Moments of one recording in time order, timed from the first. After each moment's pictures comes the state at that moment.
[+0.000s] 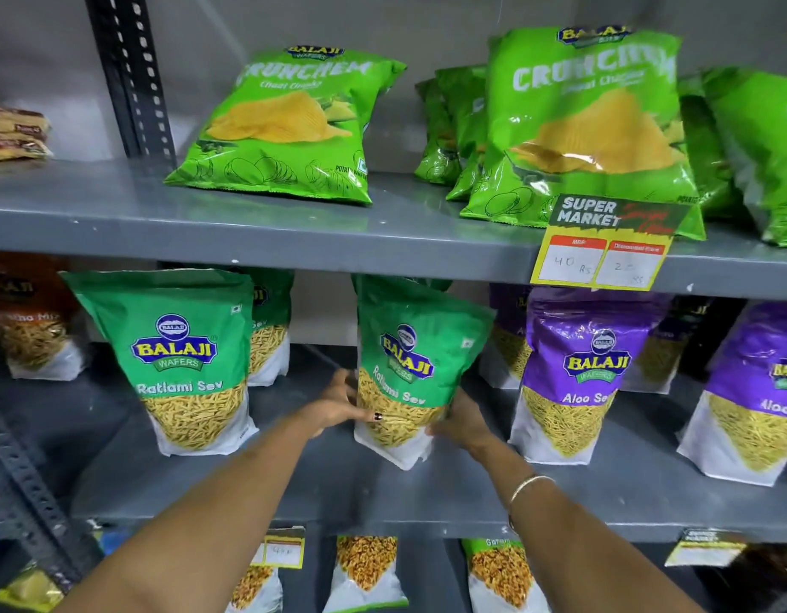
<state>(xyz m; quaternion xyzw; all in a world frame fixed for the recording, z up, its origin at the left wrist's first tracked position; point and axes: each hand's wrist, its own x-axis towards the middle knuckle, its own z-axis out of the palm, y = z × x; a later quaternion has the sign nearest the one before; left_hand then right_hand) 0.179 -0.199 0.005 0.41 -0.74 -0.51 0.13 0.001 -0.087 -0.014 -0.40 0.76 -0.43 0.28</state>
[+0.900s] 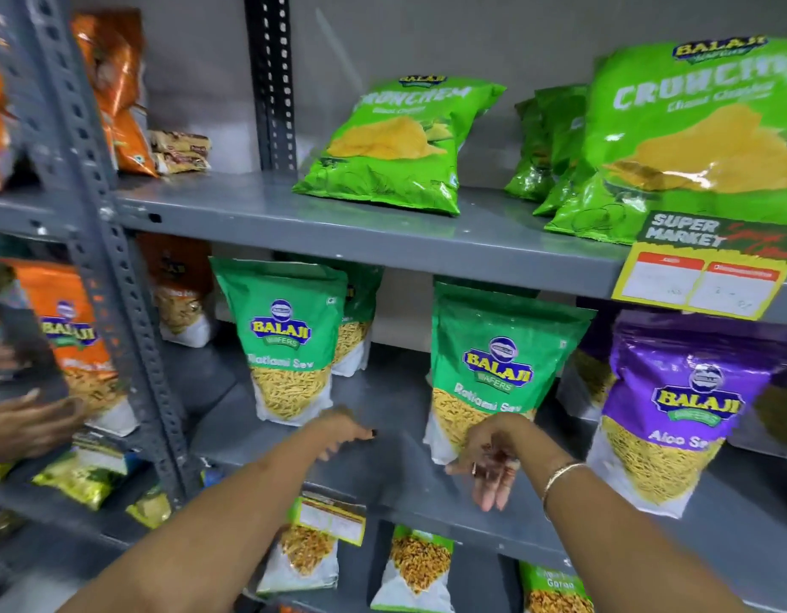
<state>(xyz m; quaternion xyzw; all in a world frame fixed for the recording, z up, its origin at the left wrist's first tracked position) 0.269 -0.173 0.011 0.62 -0.64 -0.45 0.03 0.043 -0.104 0.034 -0.40 0.69 0.09 0.60</state>
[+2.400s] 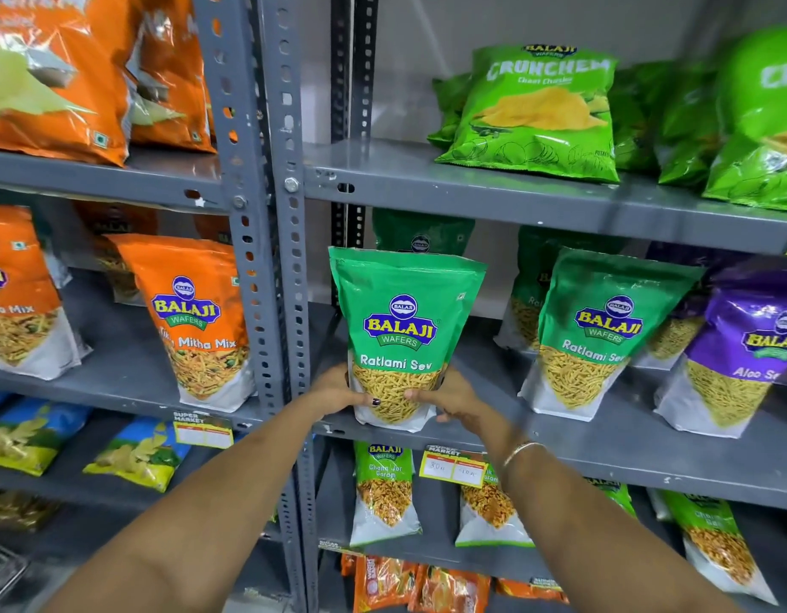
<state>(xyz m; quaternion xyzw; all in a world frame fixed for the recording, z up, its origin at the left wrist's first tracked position) 0.469 -0.216 0.011 0.49 -0.73 -0.45 0.16 0.286 -0.147 0.001 -0.44 0.71 -0.40 0.39</state>
